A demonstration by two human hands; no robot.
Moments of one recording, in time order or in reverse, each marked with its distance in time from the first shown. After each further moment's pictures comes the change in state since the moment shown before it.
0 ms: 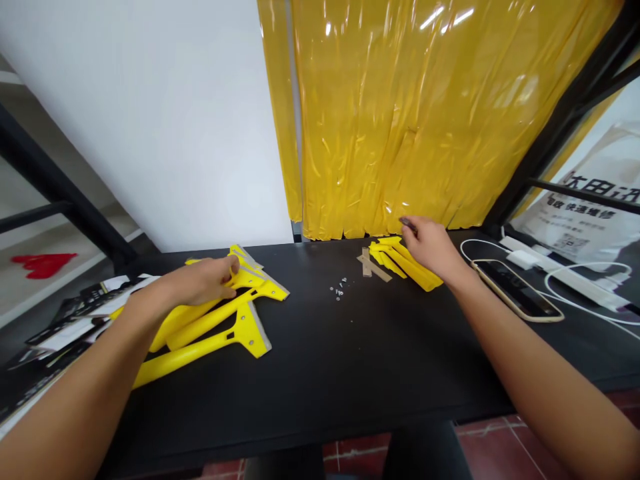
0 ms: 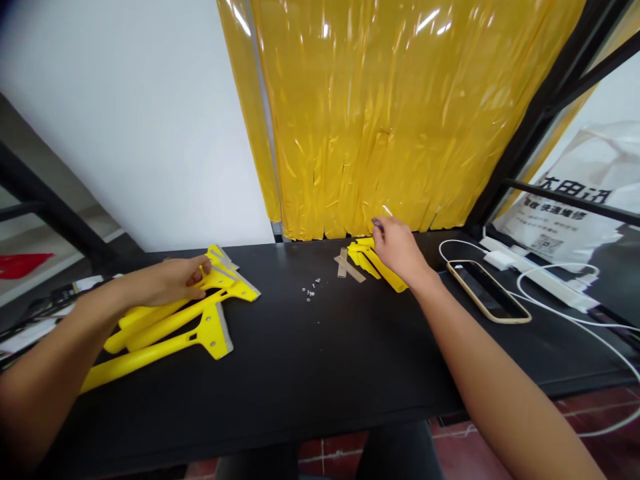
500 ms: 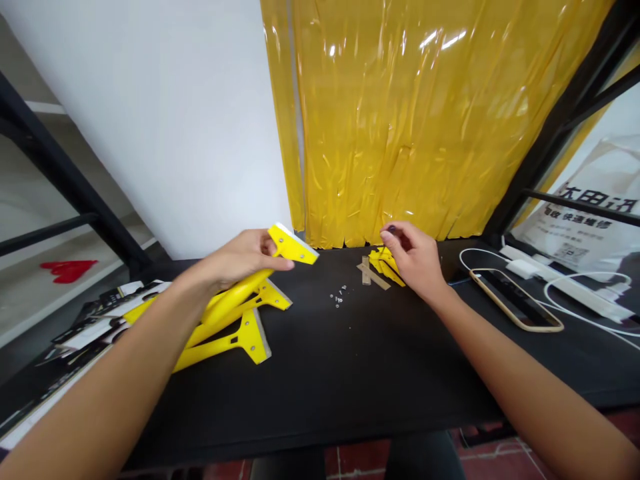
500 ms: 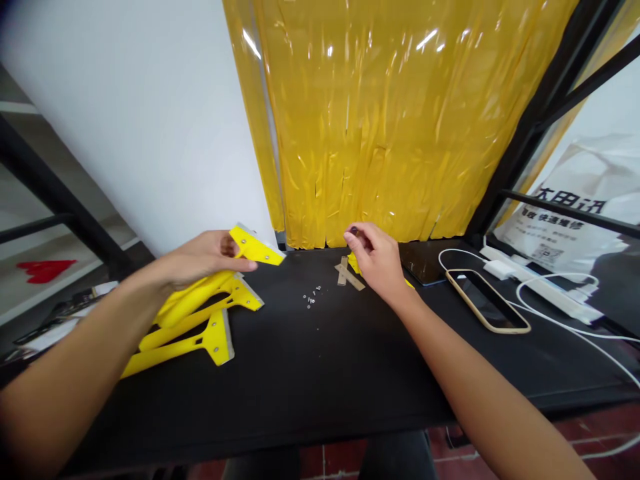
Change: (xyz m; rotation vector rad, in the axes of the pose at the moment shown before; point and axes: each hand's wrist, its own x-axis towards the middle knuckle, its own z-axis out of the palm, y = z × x) left_hand -0.008 0.106 -0.037 -0.629 0.145 0.159; right_hand -0.022 -0.053 -0.006 0.494 0.244 -0.093
